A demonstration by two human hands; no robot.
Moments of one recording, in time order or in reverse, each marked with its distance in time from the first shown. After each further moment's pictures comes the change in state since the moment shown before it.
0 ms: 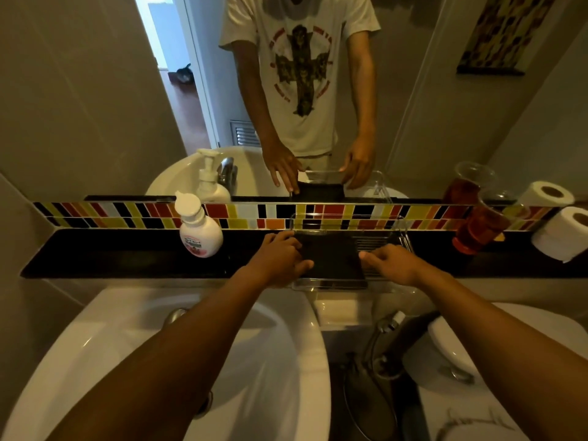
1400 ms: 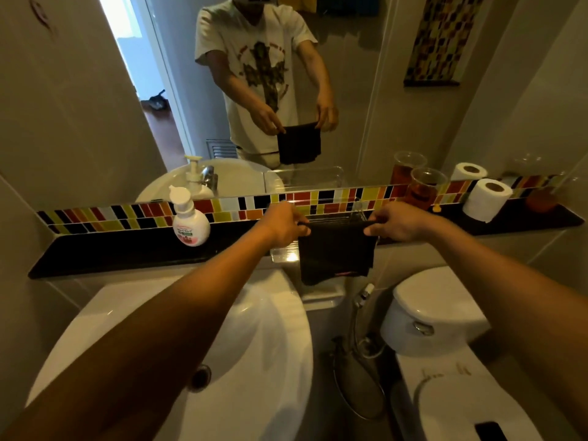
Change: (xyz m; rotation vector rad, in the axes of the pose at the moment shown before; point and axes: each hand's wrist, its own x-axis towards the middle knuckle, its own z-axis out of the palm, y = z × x) left_hand -0.074 0.106 -0.084 -0.522 0.095 -0.114; right_hand -0.143 -0.030 -0.061 -0.082 0.107 0.023
